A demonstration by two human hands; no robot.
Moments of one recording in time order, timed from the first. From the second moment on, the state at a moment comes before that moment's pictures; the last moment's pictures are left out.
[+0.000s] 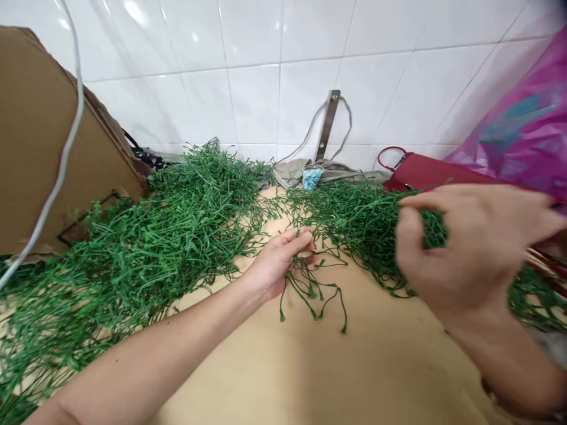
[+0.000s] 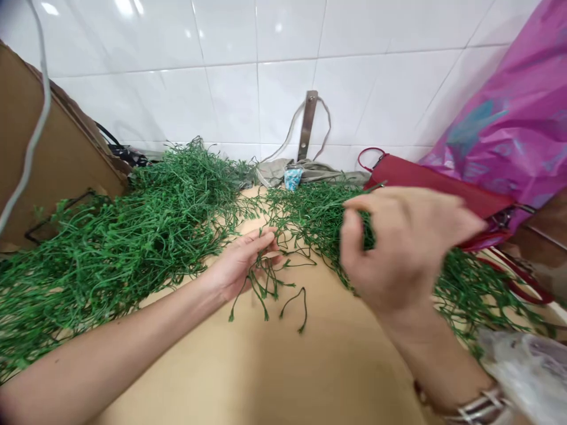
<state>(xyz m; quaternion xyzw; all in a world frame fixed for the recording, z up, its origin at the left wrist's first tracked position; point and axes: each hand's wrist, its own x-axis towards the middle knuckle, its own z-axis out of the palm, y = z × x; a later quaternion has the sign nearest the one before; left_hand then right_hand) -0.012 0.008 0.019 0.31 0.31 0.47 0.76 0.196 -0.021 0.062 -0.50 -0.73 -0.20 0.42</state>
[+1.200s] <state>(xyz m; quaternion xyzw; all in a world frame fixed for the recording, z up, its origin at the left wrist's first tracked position) -0.011 0.006 0.020 0.53 0.29 0.40 0.69 0.162 -0.006 0.033 -0.42 -0.55 0.44 0.58</state>
